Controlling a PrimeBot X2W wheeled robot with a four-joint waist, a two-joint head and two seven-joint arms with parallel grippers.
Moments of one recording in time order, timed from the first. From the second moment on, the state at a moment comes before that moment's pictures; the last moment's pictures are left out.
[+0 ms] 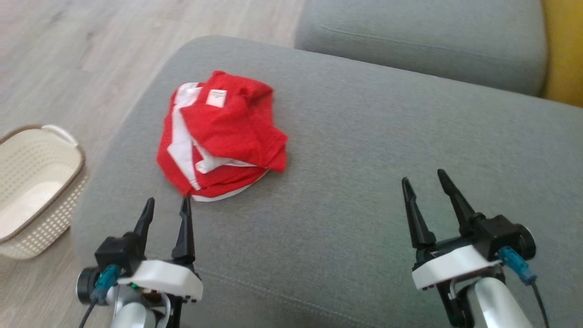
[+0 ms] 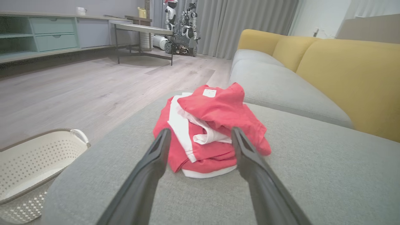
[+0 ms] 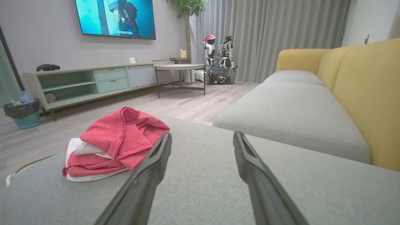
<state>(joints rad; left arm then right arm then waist) -0.03 0.05 -0.15 0.24 -0.20 0.03 -0.25 -0.07 -0.04 0.15 0.24 0.07 0.13 -0.23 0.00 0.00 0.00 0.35</state>
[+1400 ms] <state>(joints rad) -0.55 0.15 -0.06 0.51 -0.34 -0.12 -0.07 -0.19 -0.05 0.08 0.03 -0.04 0.13 -0.14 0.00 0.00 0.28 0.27</state>
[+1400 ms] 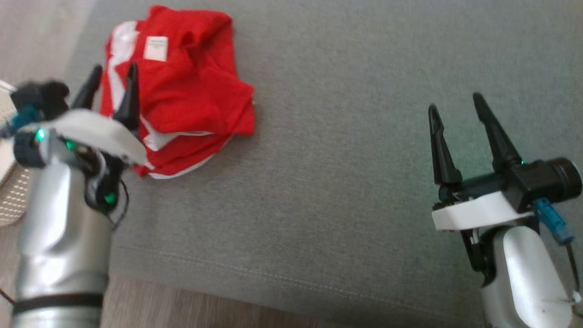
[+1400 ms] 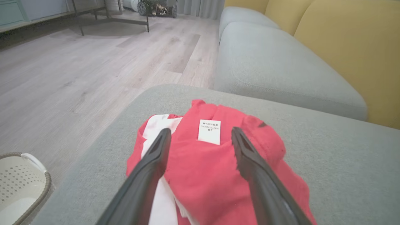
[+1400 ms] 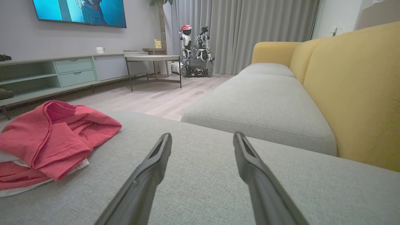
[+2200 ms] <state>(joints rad) -0.78 0.30 -0.26 0.88 -0.47 -0.13 -0.08 -0.24 -0.05 0.09 0.05 -0.03 0.13 -0.17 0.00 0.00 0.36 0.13</state>
